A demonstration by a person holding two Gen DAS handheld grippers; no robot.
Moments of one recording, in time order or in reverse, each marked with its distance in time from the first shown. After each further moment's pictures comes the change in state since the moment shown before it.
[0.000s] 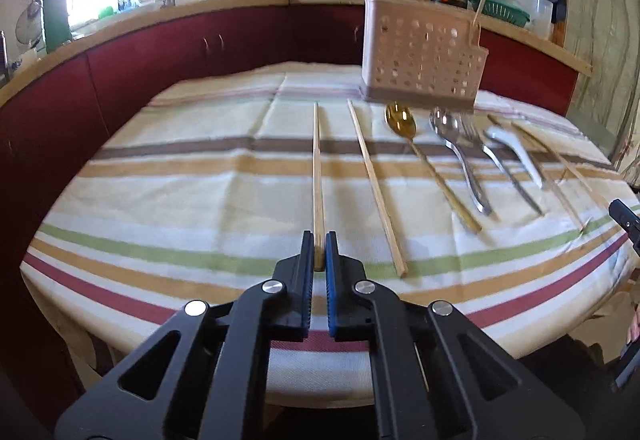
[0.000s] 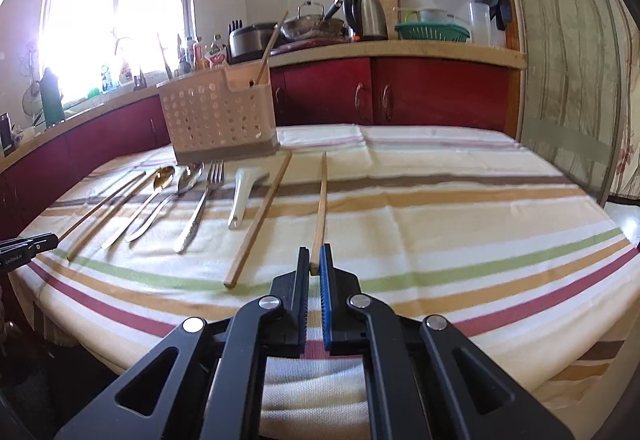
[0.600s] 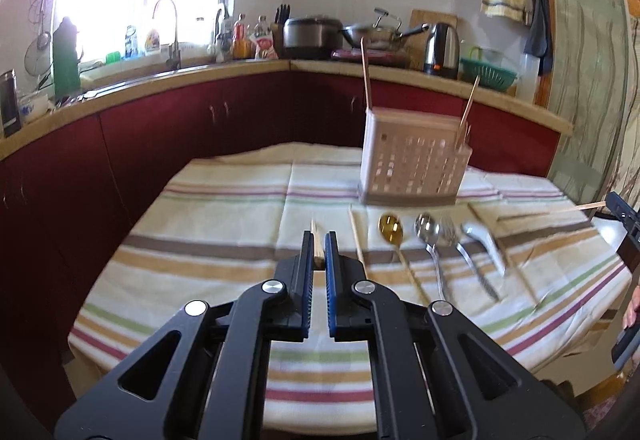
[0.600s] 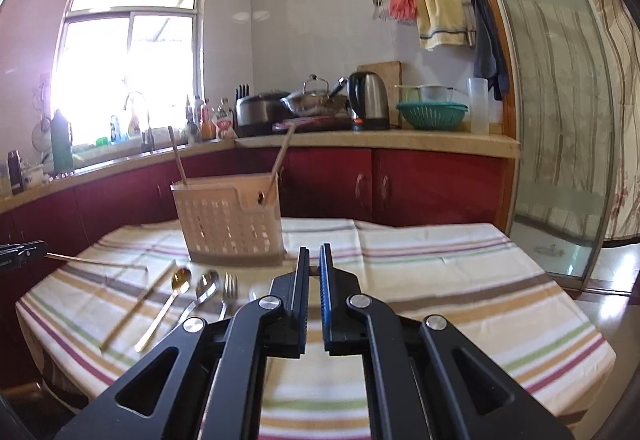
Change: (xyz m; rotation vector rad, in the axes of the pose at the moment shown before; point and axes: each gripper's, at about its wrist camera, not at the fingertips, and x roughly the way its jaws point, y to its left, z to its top) left arm -0.068 0.020 0.076 -0.014 -0.177 -0.040; right arm -0.034 0.008 0.095 -0.021 -0.215 0.017
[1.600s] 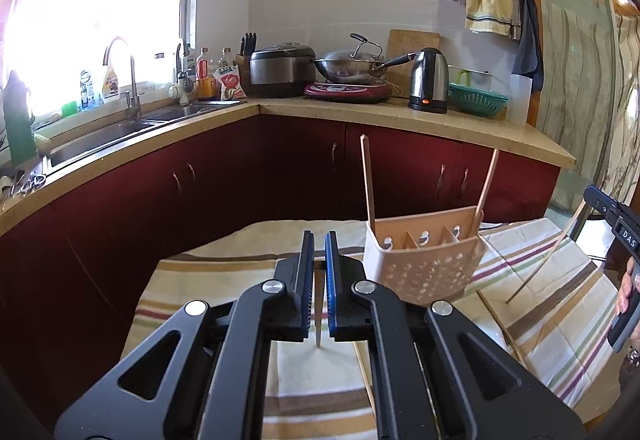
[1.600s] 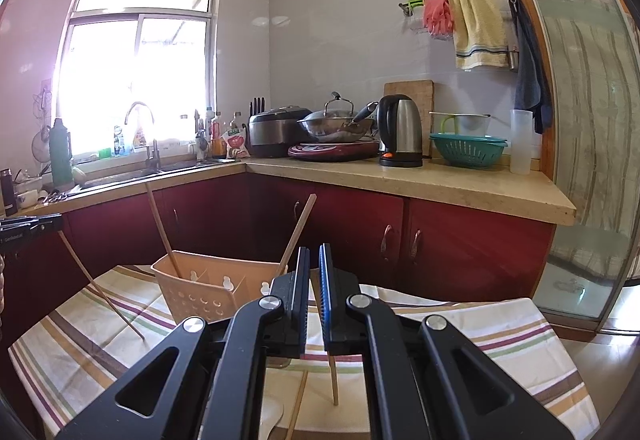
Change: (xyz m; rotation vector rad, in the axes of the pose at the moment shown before) left arm 0.093 0.001 0.147 0.086 -0.055 -0.085; right arm 0.104 0.007 0.093 -0.051 -0.007 0.052
